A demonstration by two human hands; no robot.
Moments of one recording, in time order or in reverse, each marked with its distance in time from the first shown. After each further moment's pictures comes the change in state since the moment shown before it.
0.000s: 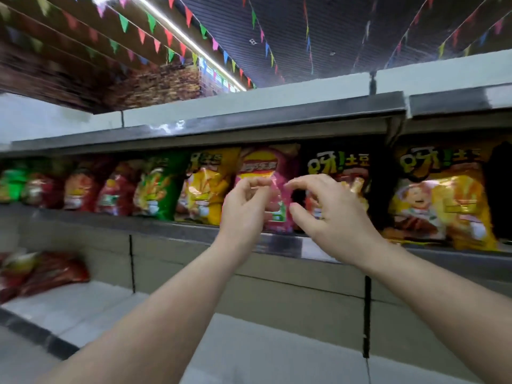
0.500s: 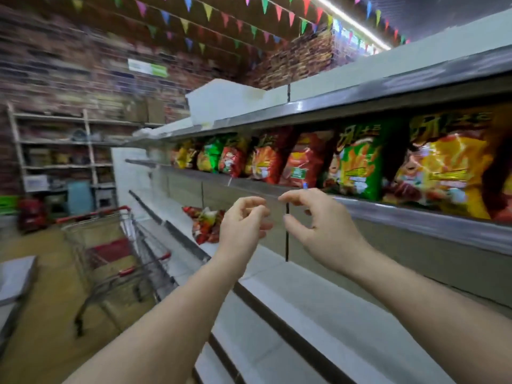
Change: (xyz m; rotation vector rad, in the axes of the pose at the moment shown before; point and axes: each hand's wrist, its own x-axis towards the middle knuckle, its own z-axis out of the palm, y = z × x) left_hand -0.017 -0.007 -0.328 0.379 0.484 -0.192; right_hand 0.068 -0.185 0.267 0.504 -0.226 -0.137
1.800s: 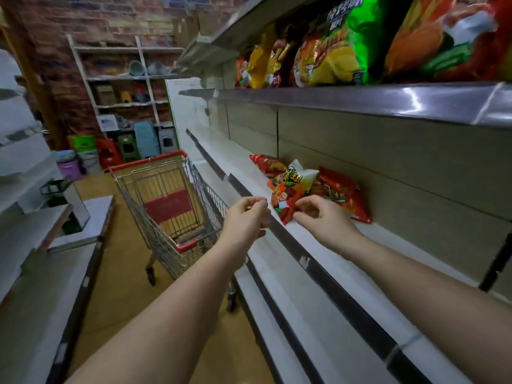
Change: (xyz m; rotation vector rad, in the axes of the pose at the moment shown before) left_hand 0.376 -0.293 -0.260 0.191 0.194 -0.370; right_hand 0.249 0.186 0.531 0.308 -0.393 0.420
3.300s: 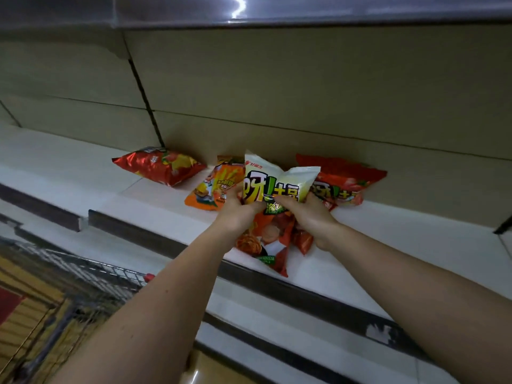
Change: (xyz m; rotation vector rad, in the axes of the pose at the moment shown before) left_hand 0.415 -0.095 0.068 0.234 -0.787 -0.142; right_hand 0.272 0.136 0.128 0.434 0.525 0.785
